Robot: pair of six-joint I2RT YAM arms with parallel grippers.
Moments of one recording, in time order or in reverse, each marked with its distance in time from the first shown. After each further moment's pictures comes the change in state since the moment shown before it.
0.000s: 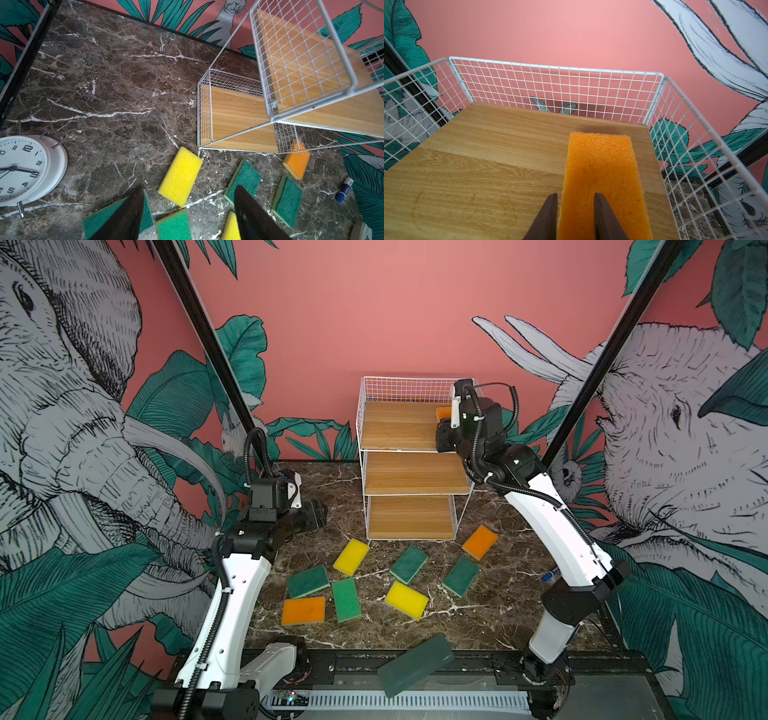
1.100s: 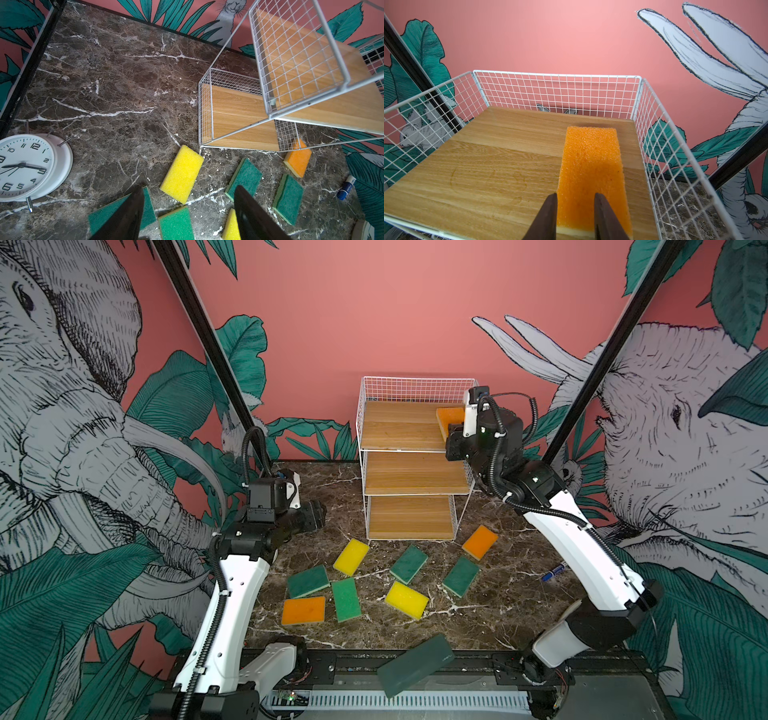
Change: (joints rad) left arm 0.000 -0.002 0.023 -0.034 -0.008 0.012; right arm 0.016 -0.194 -0.244 0.127 0.003 -0.015
